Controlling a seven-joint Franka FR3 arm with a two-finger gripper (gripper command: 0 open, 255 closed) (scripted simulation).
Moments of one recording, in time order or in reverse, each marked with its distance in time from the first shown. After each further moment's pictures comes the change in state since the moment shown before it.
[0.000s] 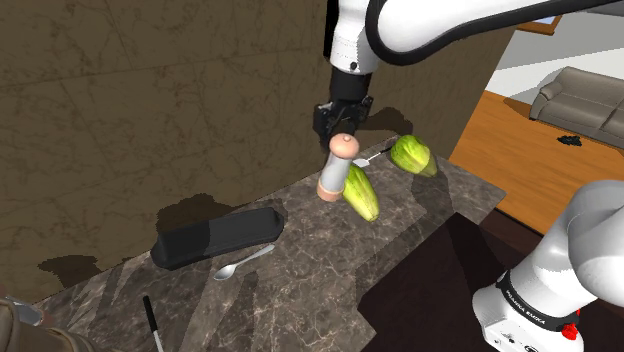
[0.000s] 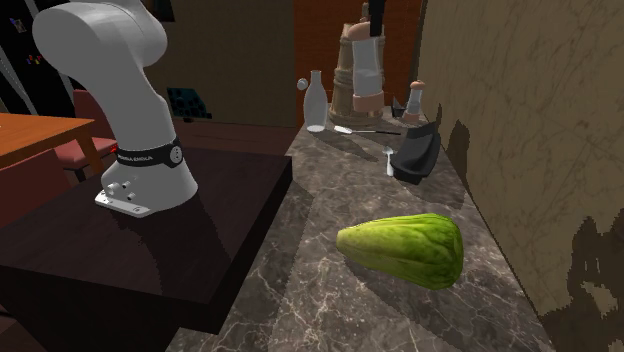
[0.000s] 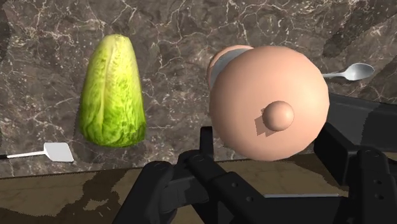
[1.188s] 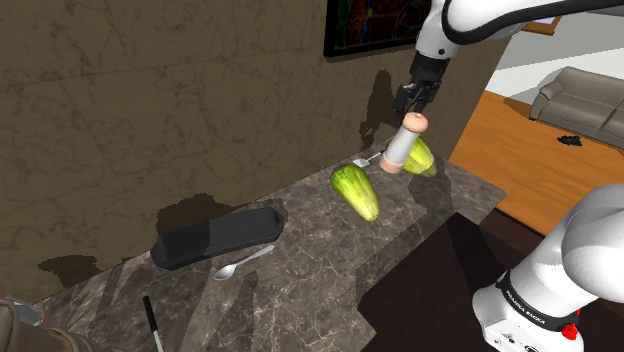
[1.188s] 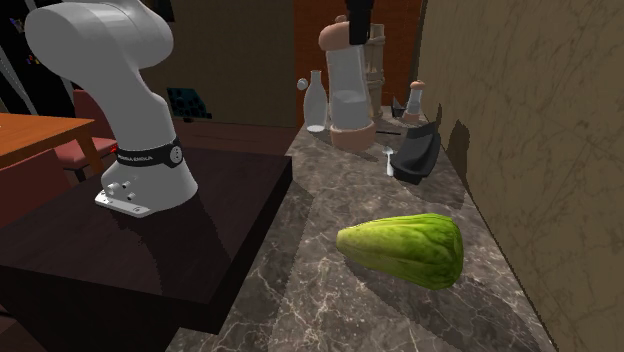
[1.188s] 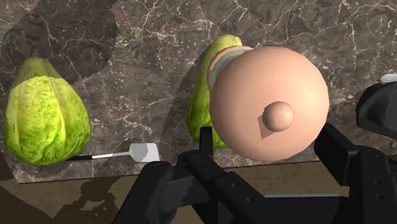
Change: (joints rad) arm -0.165 -0.207 -0.305 -0.187 -0.066 -0.019 -0.434
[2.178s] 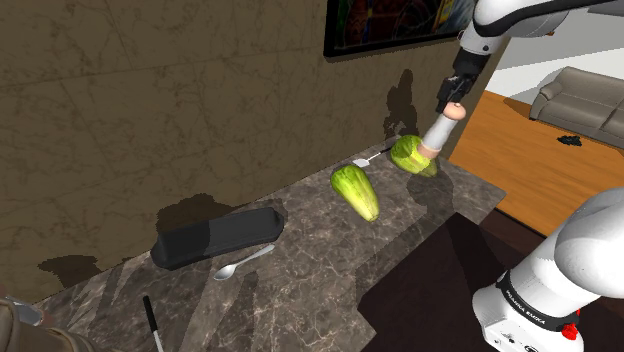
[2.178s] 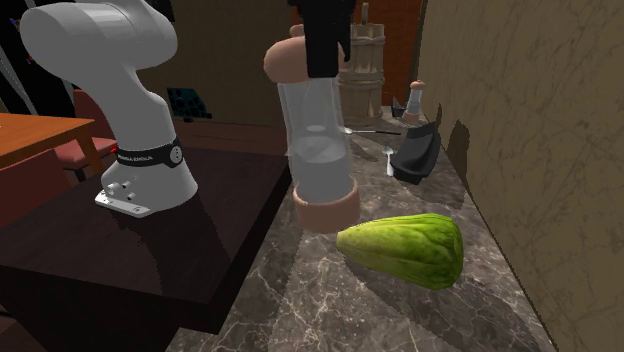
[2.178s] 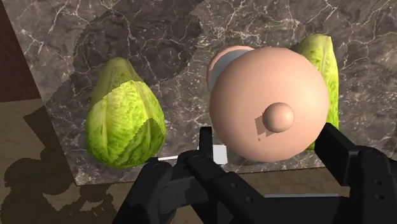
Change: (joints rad) arm -0.122 0.095 -0.263 0.092 -0.055 0.014 -0.355
